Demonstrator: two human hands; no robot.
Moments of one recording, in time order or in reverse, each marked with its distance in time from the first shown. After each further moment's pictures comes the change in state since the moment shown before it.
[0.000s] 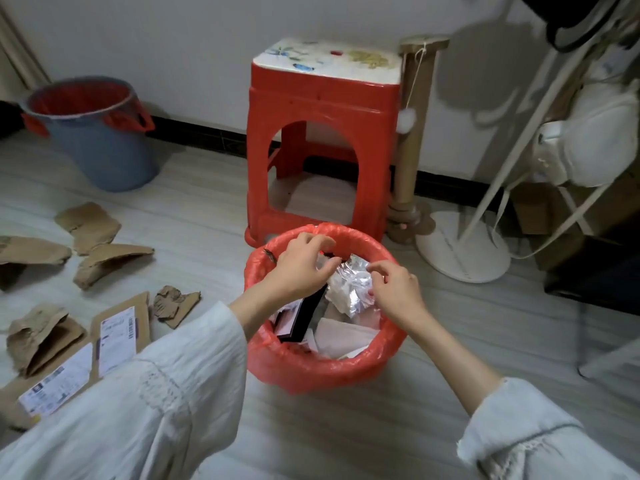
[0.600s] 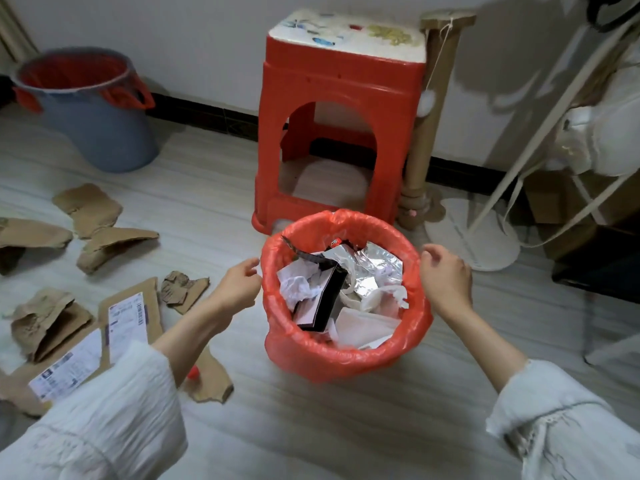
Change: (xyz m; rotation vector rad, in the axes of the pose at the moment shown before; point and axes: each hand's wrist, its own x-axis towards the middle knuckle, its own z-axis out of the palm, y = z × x) left_hand -0.056 -0.081 -0.032 -0.601 0.008 -0.611; right_hand 0.014 0.027 -0.007 -0.080 0.321 0.105
